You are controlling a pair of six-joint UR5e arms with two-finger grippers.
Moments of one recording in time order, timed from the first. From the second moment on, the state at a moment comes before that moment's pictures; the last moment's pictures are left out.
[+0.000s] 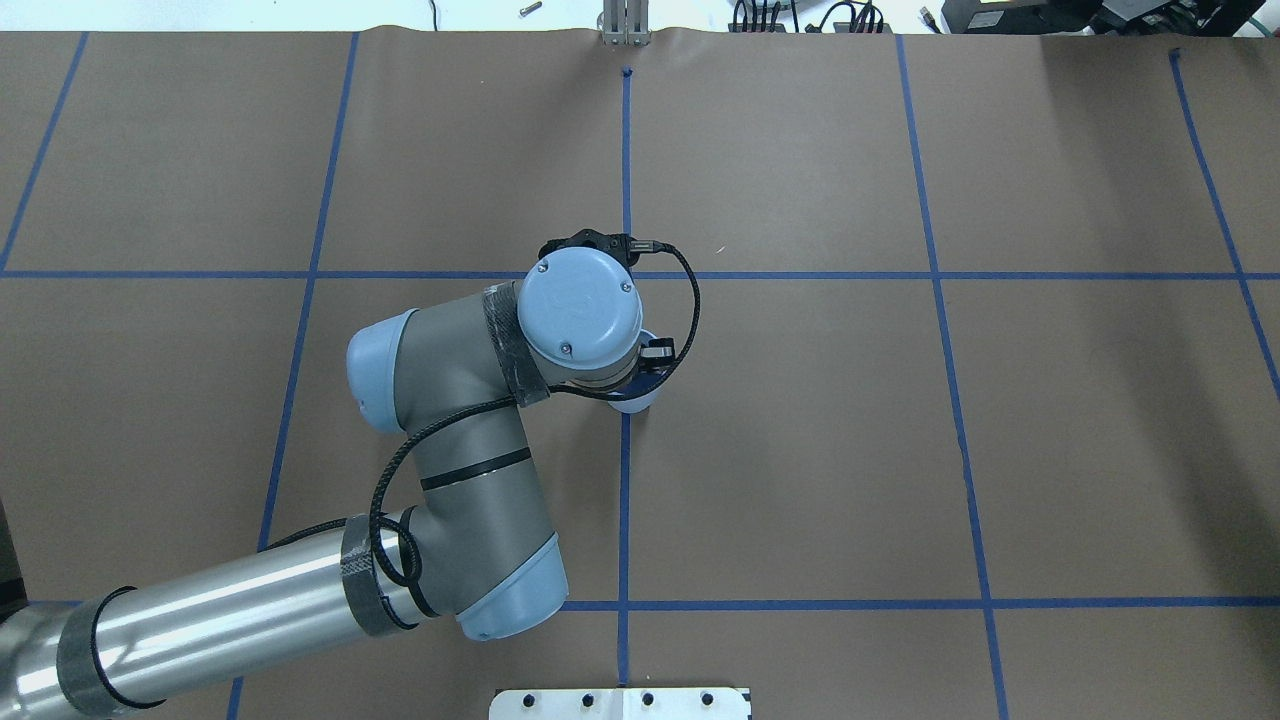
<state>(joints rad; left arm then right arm) -0.45 -2.41 -1.60 -1.56 -1.68 -1.35 1.48 -1.68 1.84 -1.38 2.34 0.24</state>
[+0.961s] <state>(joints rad) -0.72 -2.29 -1.93 -1.28 -1.87 -0.89 1.48 -1.69 1.84 -1.38 2.34 0.23</state>
